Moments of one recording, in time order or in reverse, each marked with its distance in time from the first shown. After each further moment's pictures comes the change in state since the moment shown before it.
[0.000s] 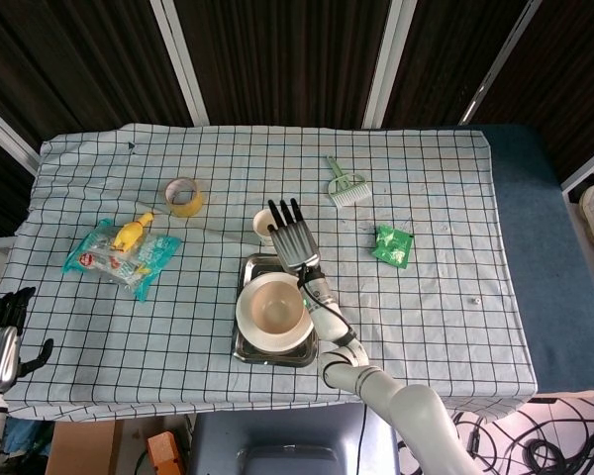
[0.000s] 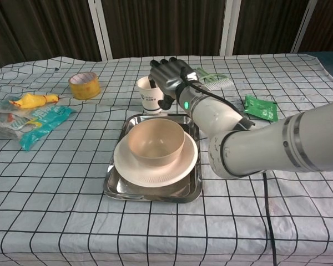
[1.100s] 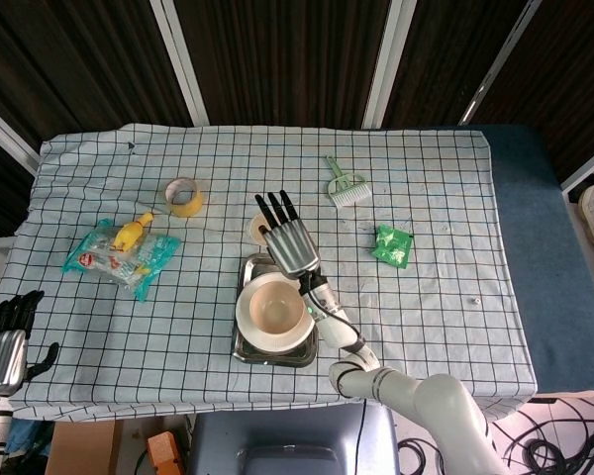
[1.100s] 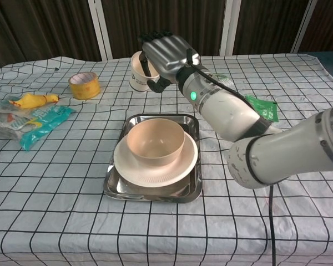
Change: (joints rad) left arm 0.003 -0.004 0.020 -0.021 0.018 0.009 0.059; right arm -0.108 0.165 -0.149 -0.355 -0.077 0.312 0.055
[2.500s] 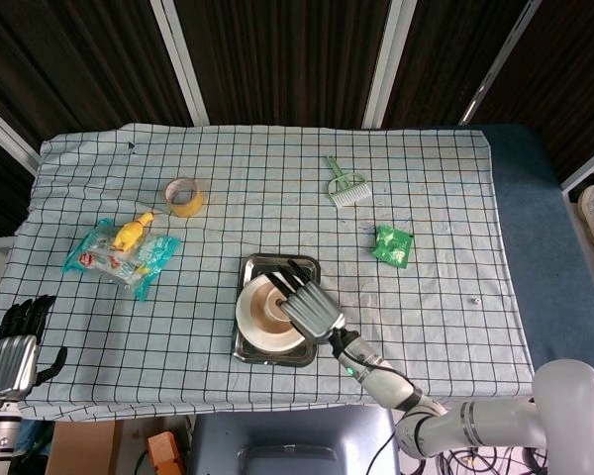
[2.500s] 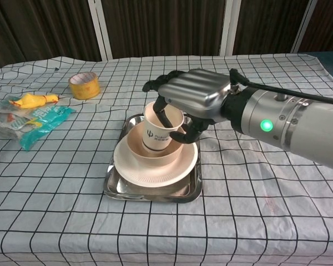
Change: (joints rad) left arm 0.009 -0.014 0.022 -0.014 0.036 0.025 0.038; right arm -0.236 0.462 -0.182 -0.949 0.103 -0.111 -0.431
